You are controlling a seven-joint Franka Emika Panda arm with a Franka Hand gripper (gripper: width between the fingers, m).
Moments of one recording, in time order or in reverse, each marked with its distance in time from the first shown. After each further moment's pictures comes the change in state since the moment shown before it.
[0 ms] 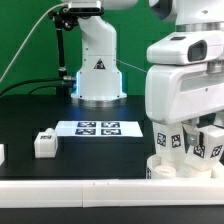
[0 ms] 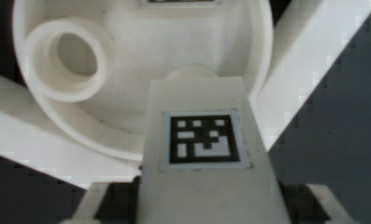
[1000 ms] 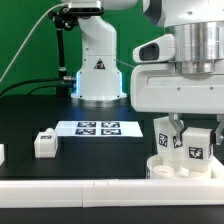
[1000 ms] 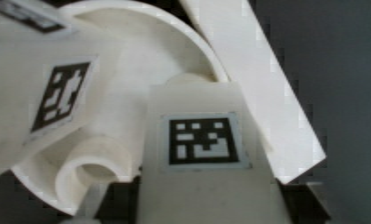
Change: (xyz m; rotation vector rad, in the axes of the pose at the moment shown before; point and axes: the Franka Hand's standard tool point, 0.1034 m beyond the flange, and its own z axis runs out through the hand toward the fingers) arm -0.006 0.010 0.001 0.013 0.060 1.089
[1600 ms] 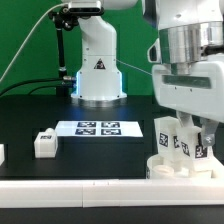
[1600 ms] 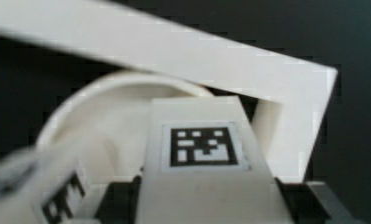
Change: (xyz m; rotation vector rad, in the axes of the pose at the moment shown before) arm -0.008 0.003 0.002 0.079 -0.058 0.935
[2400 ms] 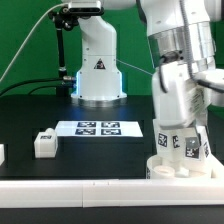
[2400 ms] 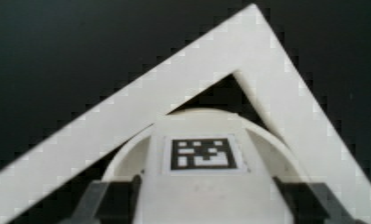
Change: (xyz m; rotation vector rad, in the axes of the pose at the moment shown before) arm 0.003 -0.001 0.000 0.004 -0.081 0.649
